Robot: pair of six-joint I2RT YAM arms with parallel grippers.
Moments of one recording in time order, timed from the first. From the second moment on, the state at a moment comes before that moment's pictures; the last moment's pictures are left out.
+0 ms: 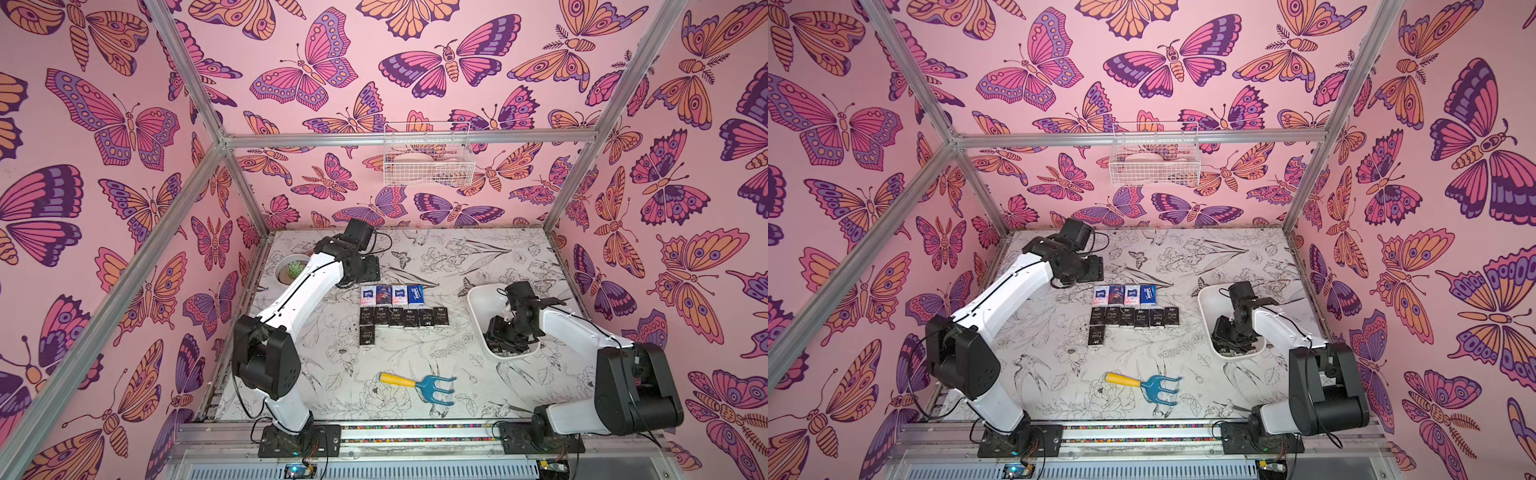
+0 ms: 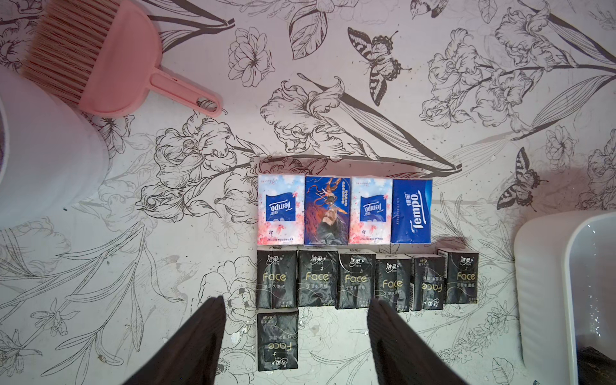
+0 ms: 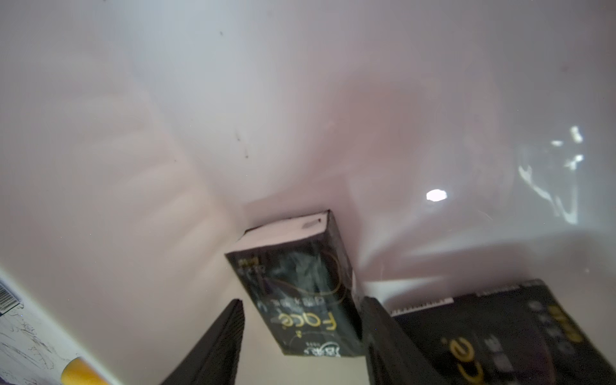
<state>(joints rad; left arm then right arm) -0.41 1.72 1.61 -0.98 -0.06 -0.45 0.21 1.44 0.77 -0.74 -0.22 0.52</state>
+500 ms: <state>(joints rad) -0.41 1.72 1.61 -0.98 -0.06 -0.45 0.22 1.49 0.81 -0.73 -0.14 0.55</state>
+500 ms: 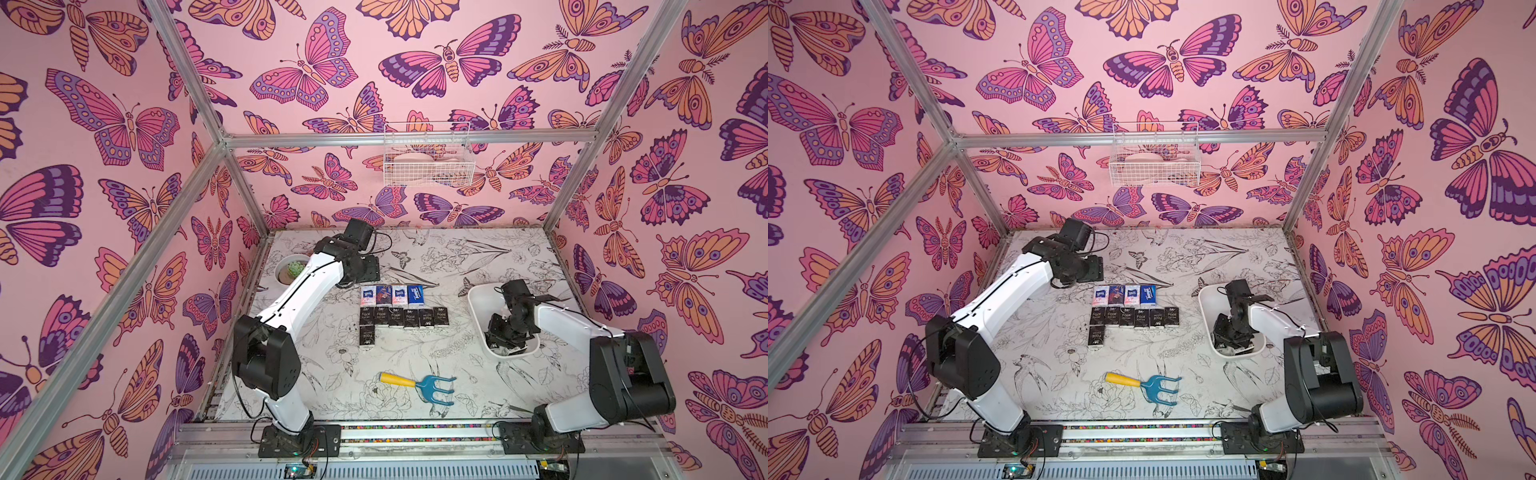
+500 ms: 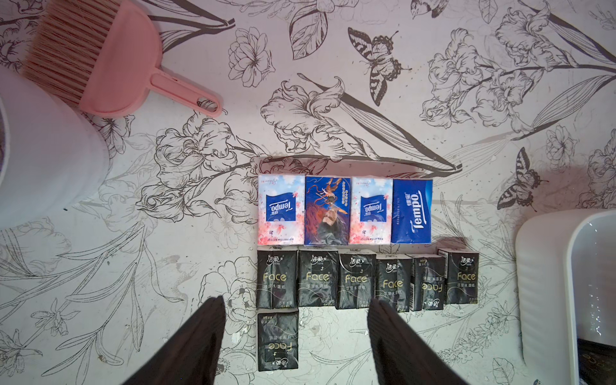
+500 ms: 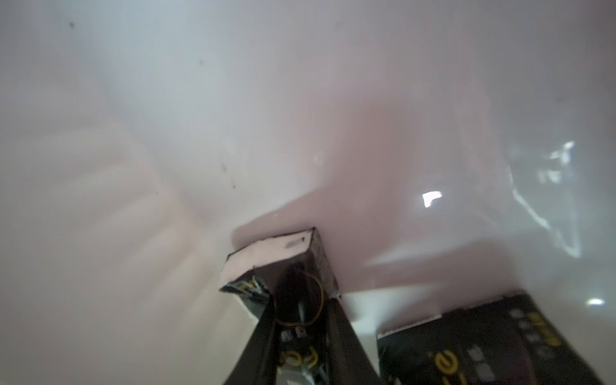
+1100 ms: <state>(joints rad) -0.41 1.72 1.63 -0.98 -0.06 -0.45 0.28 1.42 1.04 -0.86 -0.02 0.53</state>
